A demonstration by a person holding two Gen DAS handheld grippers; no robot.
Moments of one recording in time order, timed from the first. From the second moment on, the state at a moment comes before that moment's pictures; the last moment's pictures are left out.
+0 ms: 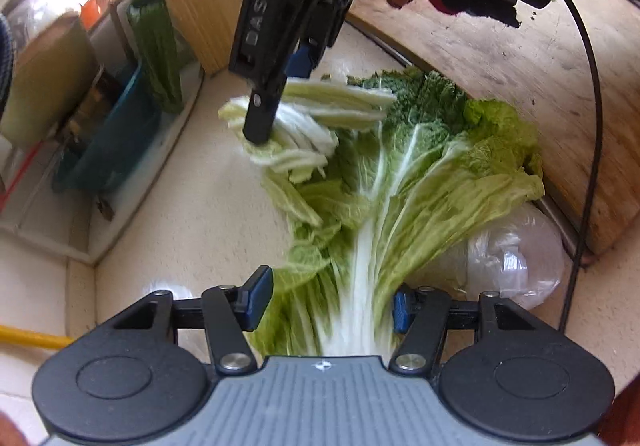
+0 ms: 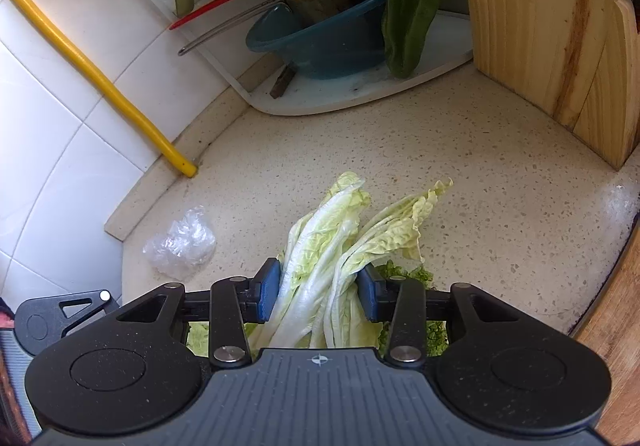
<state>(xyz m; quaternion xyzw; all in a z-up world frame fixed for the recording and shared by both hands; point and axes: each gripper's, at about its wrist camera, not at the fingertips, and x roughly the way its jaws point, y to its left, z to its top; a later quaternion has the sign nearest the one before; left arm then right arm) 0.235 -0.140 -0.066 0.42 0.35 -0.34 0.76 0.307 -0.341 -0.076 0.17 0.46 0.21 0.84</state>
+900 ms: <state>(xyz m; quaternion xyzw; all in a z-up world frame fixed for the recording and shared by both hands) 0.277 -0.085 -0.038 -0.03 0.54 -0.37 0.76 0.302 -0.341 -0.078 0.17 0.47 0.21 0.84</state>
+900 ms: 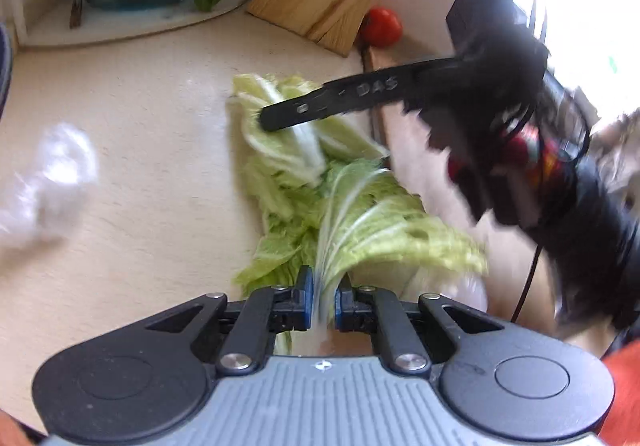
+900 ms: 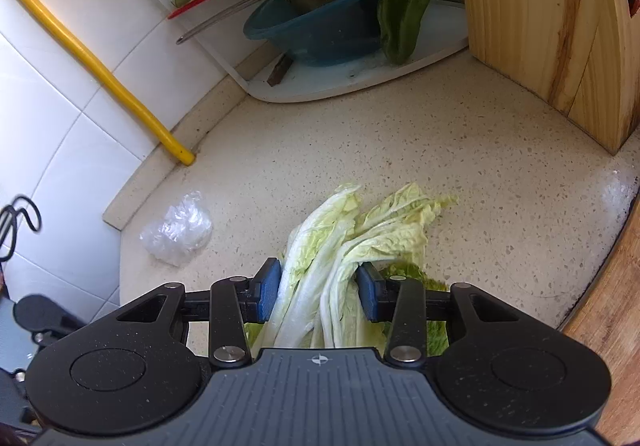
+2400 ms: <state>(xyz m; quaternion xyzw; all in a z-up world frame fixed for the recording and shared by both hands) 0.225 -0.007 0.048 -0.16 0.38 -0.34 0.85 0.286 -0.367 -0.007 0.27 0.36 0.23 0.86</state>
